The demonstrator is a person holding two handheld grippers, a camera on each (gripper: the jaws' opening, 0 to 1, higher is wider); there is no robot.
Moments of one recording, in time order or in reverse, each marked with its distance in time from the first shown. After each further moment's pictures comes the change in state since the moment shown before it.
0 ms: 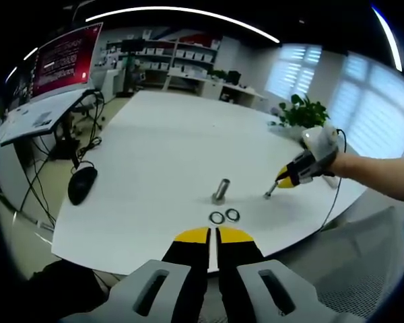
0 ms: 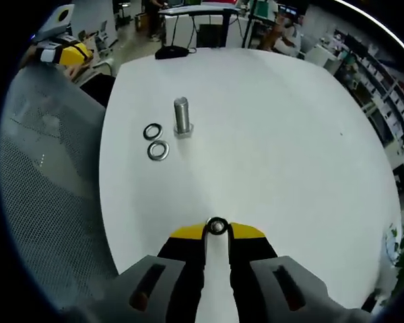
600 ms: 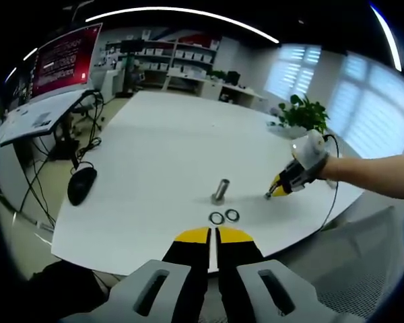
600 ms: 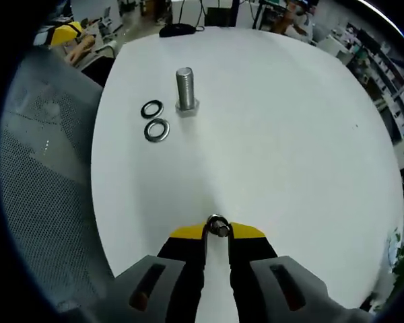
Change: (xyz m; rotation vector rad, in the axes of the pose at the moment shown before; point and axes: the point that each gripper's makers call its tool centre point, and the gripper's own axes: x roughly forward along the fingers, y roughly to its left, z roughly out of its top) left arm 0.000 0.000 0.000 0.000 -0.002 -0.004; right arm 0.034 0.006 -0.020 -0.026 0.120 0.040
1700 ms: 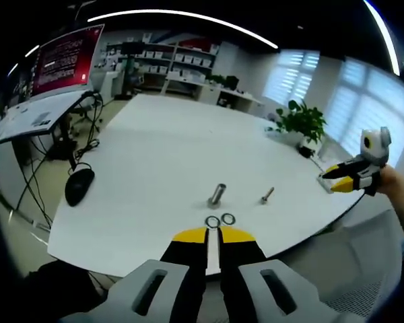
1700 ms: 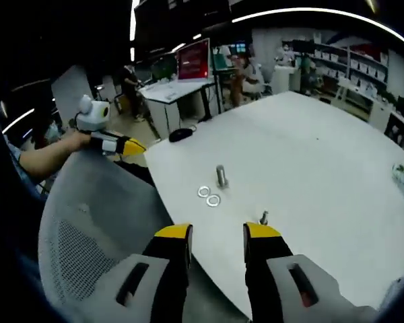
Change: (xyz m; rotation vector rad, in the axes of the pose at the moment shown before) left arm -0.001 -0.004 0.003 -0.022 -0.024 -0.023; right arm -0.191 0.074 0.012 0.442 -0.610 -0.011
